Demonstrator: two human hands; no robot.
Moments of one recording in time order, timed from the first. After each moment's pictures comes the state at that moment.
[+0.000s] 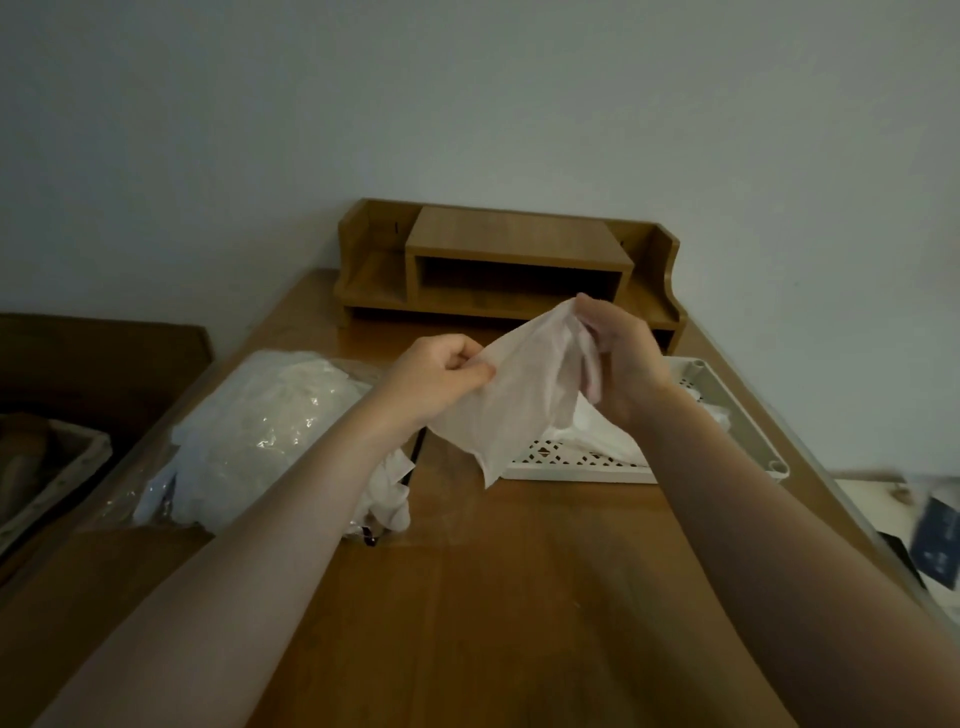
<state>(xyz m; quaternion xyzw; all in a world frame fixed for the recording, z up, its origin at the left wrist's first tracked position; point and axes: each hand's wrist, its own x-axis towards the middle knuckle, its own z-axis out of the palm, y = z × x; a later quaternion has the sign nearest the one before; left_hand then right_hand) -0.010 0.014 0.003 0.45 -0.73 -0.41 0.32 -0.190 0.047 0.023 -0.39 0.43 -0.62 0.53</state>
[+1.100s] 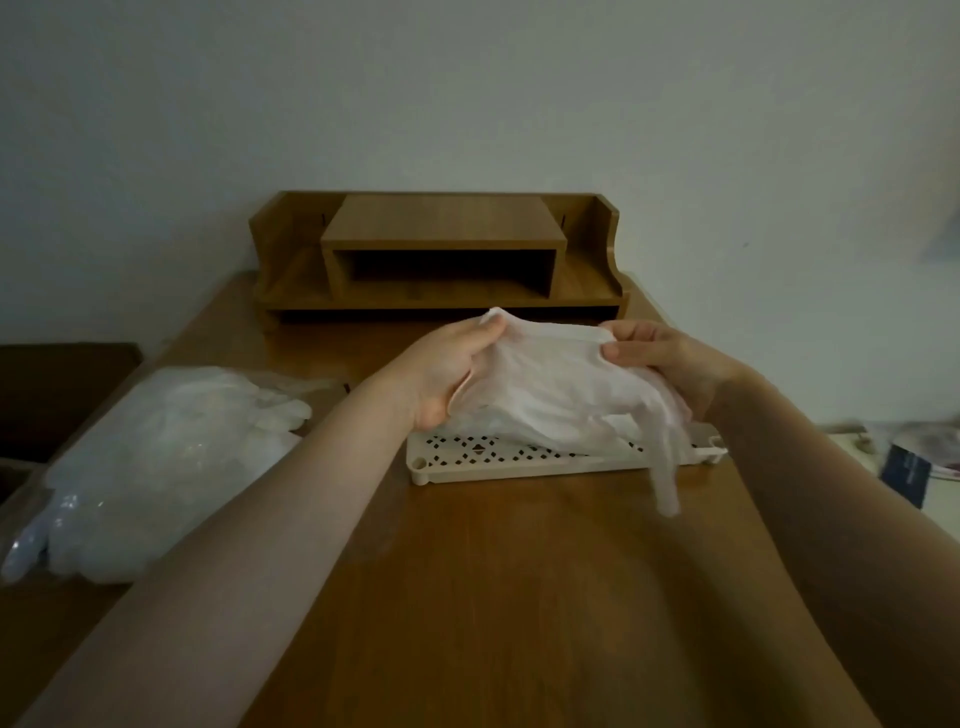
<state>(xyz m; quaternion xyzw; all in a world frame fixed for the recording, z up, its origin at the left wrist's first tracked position) -0.101 -0.002 0.005 0.36 -0.52 -0.73 0.27 -0.332 0.057 0.007 -0.51 0.40 -0.39 0.66</state>
